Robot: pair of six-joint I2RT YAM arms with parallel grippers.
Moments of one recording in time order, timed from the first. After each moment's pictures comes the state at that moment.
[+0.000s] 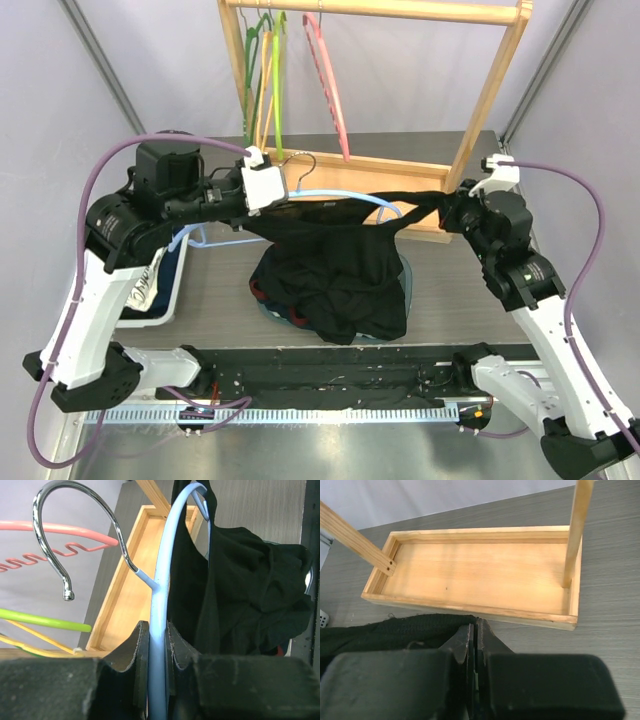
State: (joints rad) left arm -0.65 1.26 1.94 -1.08 0.45 0.68; right arm 0.34 0.83 1.05 -0.45 0.19 0.34
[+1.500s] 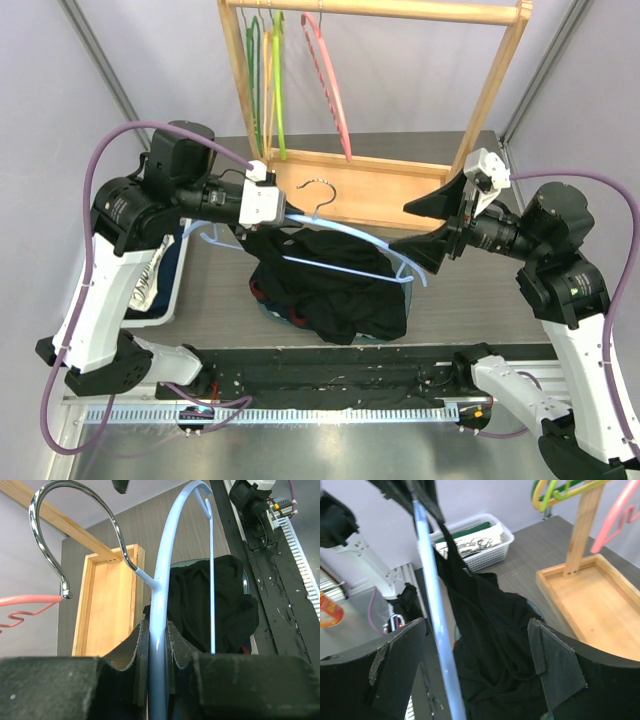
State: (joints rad) left arm -0.64 1.35 2.06 -1.24 0.81 0.86; right arm 0.30 0.83 1.35 -0.54 -0.83 0.11
